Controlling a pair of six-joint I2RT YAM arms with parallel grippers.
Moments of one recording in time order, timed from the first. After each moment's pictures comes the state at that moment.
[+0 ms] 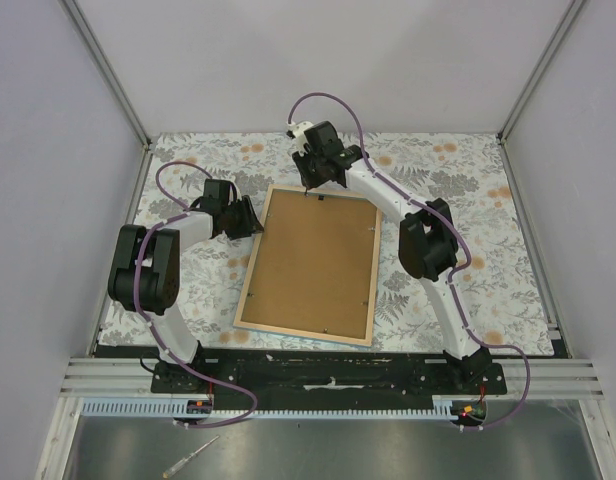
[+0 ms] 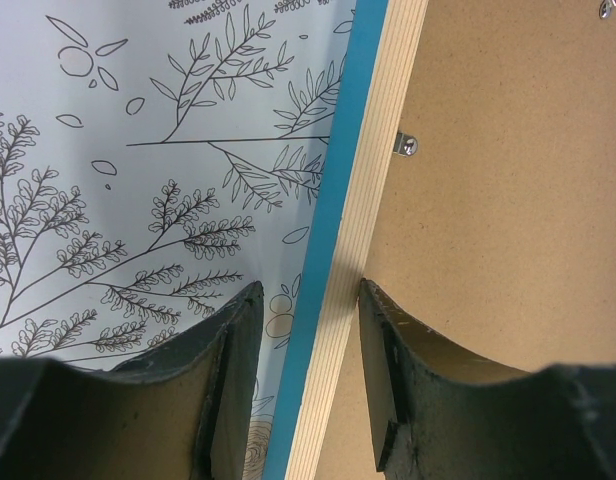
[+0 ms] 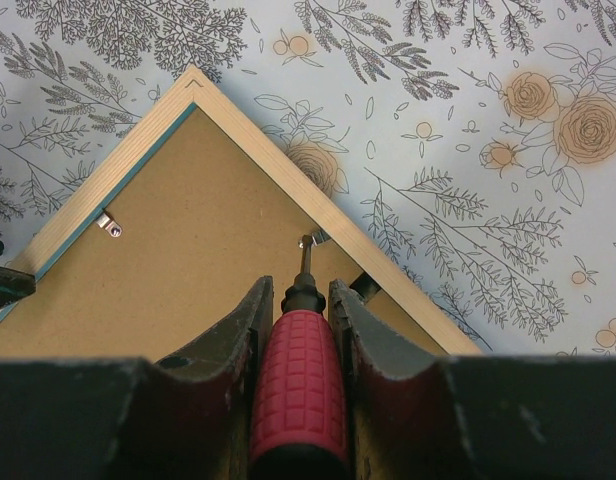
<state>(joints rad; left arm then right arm) -0.14 1.78 0.99 -0.11 0.24 -0.40 0.59 2.36 2.18 -0.57 -0.02 -0.03</state>
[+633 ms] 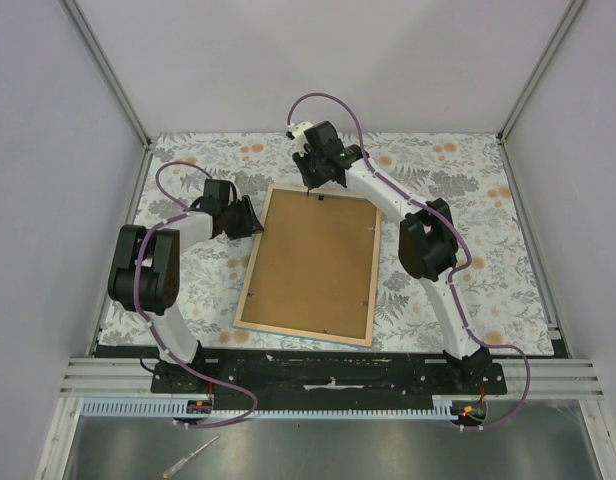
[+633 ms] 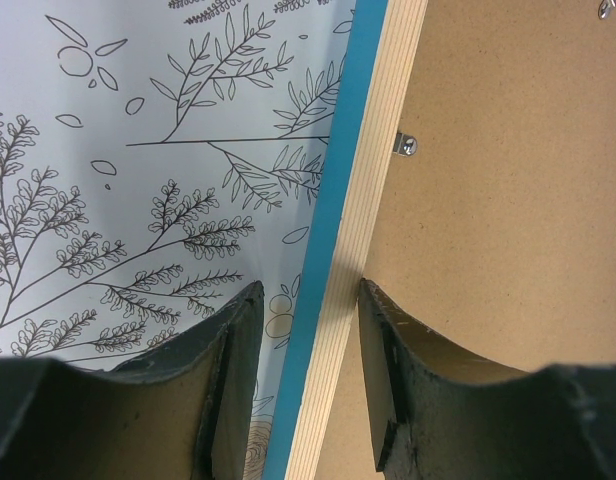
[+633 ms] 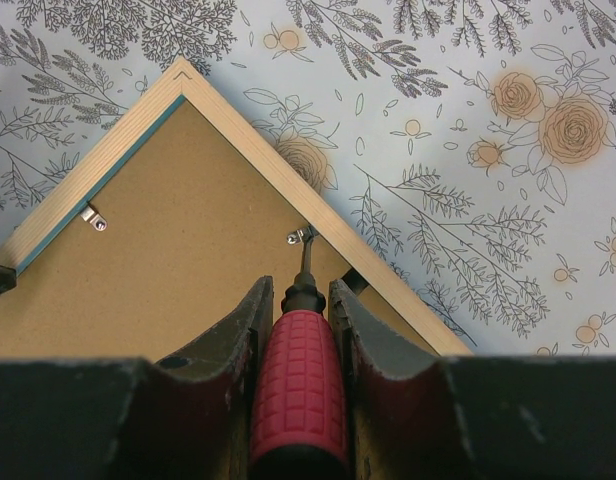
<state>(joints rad) -0.14 1.78 0.99 -0.11 0.24 -0.40 0.59 2.36 2.18 -0.59 0.00 -0.06</state>
